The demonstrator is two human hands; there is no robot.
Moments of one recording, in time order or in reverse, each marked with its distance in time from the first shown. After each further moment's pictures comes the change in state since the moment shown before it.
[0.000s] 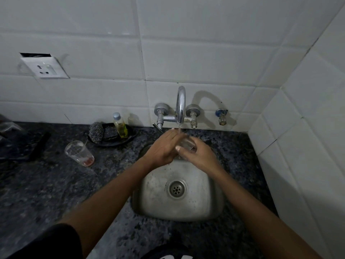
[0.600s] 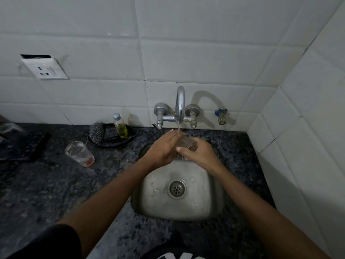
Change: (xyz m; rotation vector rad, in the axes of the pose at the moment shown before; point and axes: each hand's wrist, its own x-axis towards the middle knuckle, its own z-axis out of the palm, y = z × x) left_hand -0.007 0.003 -0.003 -0.035 -0.021 -0.043; right_hand 0.004 0.004 -0.004 0.057 0.002 0.051
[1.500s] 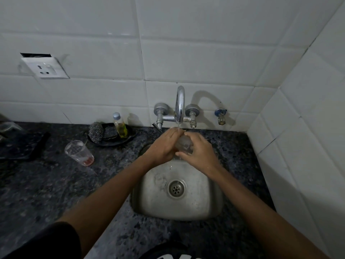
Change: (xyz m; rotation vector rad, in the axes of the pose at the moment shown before) left_hand 0.013 0.003 -0.006 -0.040 -0.113 -0.063; right_hand -0.002 -0.003 0.002 -0.403 0.147 -0.336
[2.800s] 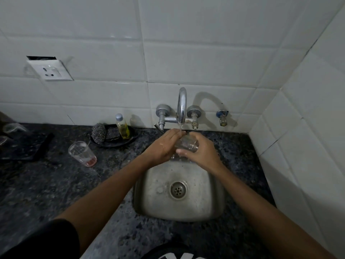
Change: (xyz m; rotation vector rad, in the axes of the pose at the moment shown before) left_hand -0.010 -0.014 -0.004 0.005 -0.012 0.058; right_hand 0.004 0.001 -0.003 0.267 -0.040 0.102
